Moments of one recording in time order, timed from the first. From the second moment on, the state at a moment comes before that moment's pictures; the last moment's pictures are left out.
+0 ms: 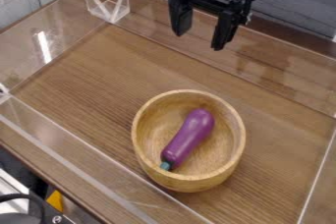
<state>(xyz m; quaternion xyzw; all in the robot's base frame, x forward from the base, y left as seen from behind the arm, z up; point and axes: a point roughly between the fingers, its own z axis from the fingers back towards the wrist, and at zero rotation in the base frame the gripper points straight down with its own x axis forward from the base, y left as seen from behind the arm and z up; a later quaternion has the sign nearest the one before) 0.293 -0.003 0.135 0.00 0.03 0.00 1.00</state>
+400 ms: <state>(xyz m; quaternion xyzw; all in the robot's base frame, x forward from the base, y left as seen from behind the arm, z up) 0.262 -0.019 0.102 -0.01 0.08 0.05 1.00</state>
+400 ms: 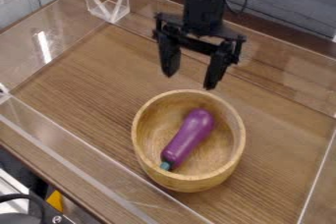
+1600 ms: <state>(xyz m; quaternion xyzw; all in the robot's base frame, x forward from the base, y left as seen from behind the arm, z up) 0.216 -0.053 0.080 -0.01 0.04 0.10 0.99</state>
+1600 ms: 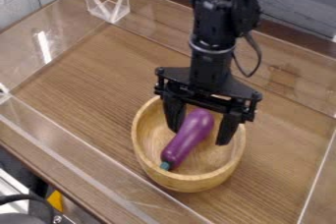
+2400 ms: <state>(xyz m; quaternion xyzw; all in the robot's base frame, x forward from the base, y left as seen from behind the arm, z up) 0.204 -0.057 0.059 0.00 0.02 0.06 1.00</state>
